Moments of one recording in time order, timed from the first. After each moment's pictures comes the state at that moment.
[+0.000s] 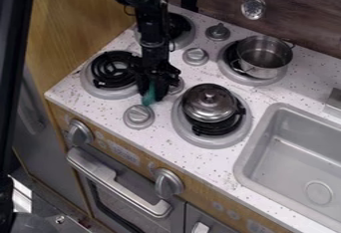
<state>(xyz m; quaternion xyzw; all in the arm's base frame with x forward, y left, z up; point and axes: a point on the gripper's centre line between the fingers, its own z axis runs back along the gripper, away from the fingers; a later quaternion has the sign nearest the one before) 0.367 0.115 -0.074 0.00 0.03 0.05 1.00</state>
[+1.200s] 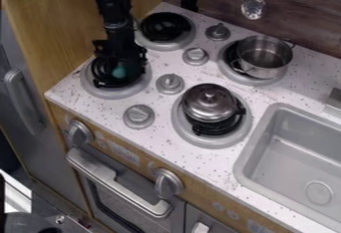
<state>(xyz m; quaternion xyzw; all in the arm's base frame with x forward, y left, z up) 0.361 0.182 -0.055 -0.01 0.00 0.11 0.99</state>
